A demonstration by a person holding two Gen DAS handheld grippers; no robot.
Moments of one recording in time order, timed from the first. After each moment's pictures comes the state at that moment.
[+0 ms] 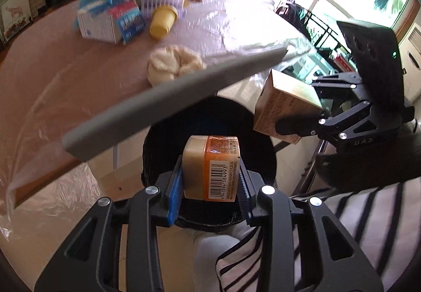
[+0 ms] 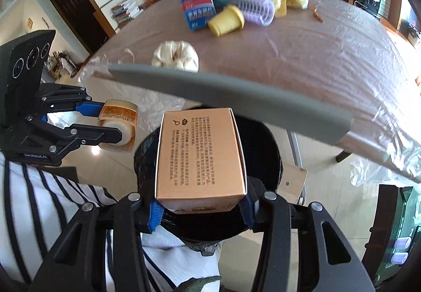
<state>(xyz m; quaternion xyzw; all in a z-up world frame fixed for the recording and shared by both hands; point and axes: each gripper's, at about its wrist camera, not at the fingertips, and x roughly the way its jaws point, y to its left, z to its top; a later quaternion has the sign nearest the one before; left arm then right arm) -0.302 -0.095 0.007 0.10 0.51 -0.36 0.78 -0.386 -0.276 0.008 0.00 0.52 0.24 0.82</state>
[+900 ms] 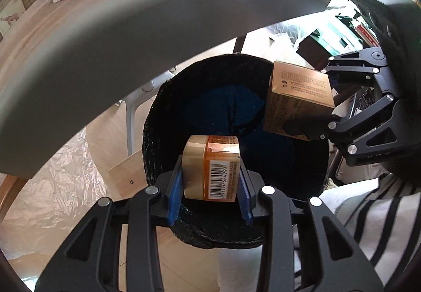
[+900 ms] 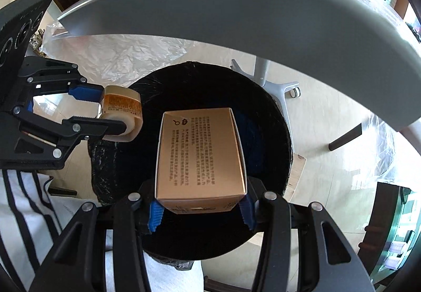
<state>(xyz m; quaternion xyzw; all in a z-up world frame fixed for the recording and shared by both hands) -0.280 -0.127 -0.072 0.17 0.54 -0.32 0.76 -0.371 -0.251 -0.070 -0.05 0.57 0.21 0.79</state>
